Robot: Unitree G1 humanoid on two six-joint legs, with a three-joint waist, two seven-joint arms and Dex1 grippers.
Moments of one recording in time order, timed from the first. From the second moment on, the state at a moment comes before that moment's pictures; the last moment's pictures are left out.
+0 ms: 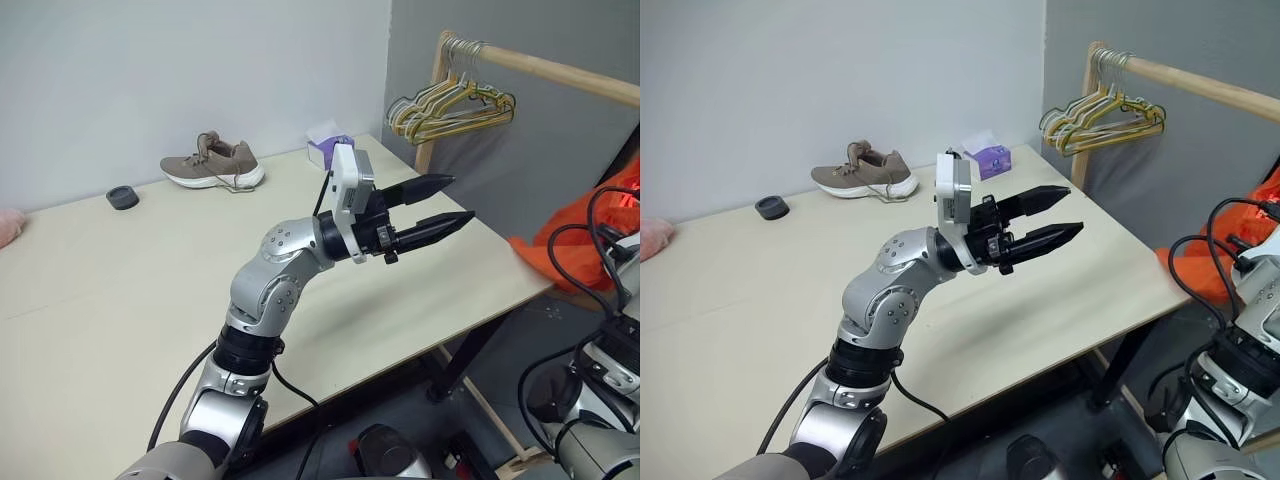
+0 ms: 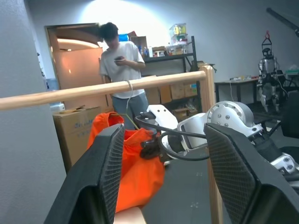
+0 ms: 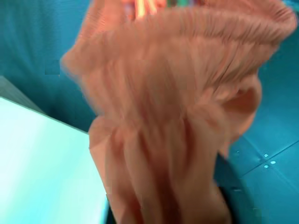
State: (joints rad) left arm -0.67 0.11 -0.17 -0.16 -0.57 0.40 -0.84; right arm -0.69 -0.36 -0.78 -0.22 0.03 1.34 -0.09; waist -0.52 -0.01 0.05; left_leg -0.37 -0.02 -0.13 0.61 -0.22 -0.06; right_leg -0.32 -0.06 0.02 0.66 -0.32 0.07
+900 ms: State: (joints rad) left arm -0.63 0.14 -0.17 -0.15 -0.46 0.34 -0.78; right arm -0.51 -0.39 -0.30 -0.53 -0.06 0.73 -0.04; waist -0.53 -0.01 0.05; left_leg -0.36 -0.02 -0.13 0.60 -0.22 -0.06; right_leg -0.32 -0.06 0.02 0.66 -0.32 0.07
